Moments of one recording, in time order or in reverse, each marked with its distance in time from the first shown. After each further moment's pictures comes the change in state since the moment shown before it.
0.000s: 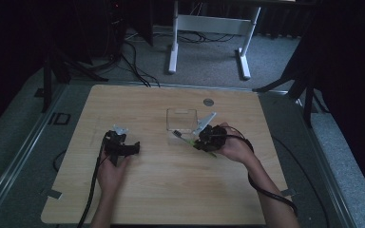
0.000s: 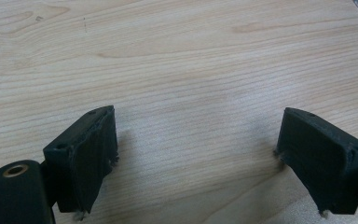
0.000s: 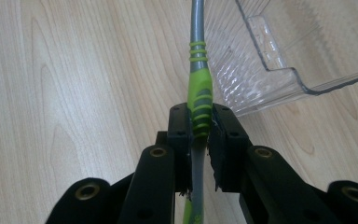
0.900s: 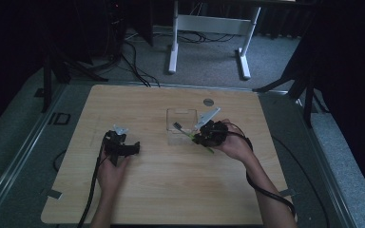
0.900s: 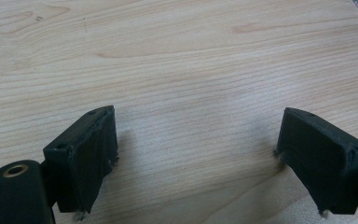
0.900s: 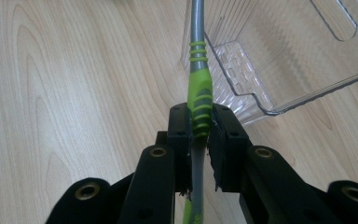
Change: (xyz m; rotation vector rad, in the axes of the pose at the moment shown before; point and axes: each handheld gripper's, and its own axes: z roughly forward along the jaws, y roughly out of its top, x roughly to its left) left arm 0.000 0.000 0.000 0.000 0.000 0.000; right arm -0.006 0.005 -0.010 -0.082 -0.035 0.054
